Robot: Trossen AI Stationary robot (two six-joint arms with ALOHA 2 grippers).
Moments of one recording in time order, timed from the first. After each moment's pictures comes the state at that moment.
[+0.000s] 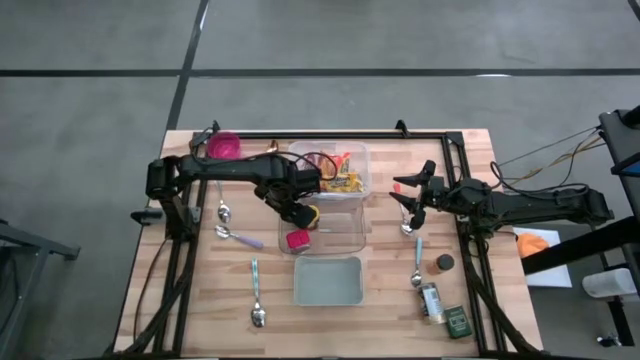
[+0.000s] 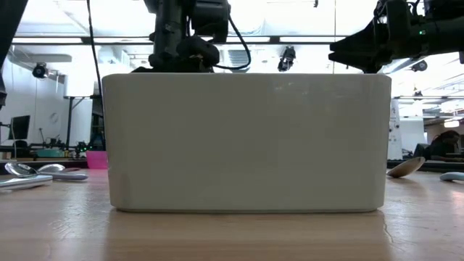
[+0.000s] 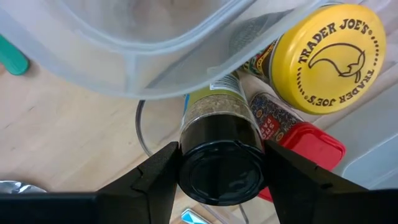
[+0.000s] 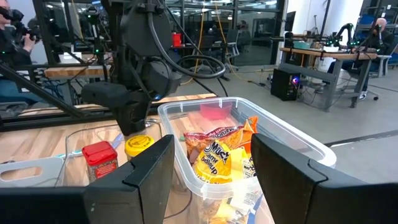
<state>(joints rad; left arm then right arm) 0.15 1.81 1.47 -1.19 0.10 -0.77 -0.06 0.57 0.21 0.37 0.24 0.03</state>
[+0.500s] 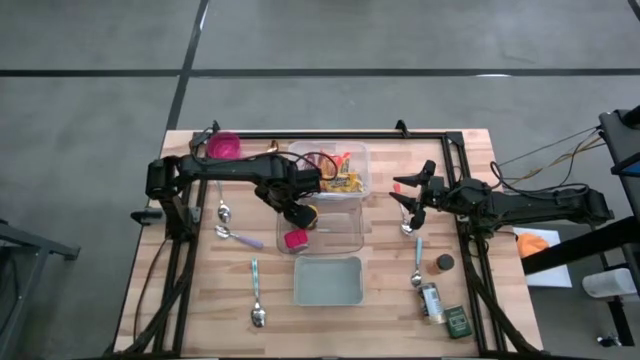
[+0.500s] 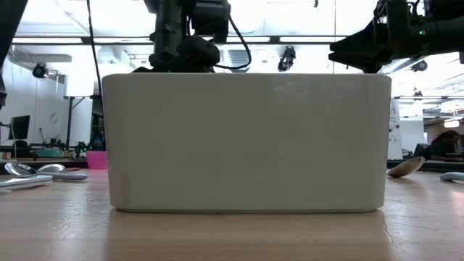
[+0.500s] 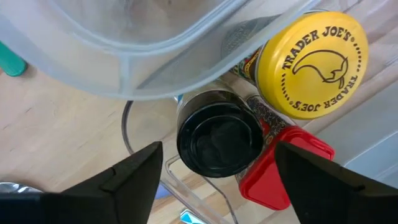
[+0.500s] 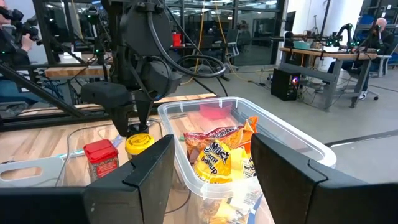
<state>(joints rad) 0.15 1.81 1.47 -1.19 0.11 -0.76 -0.06 0.57 0.21 0.37 0.24 0.03</state>
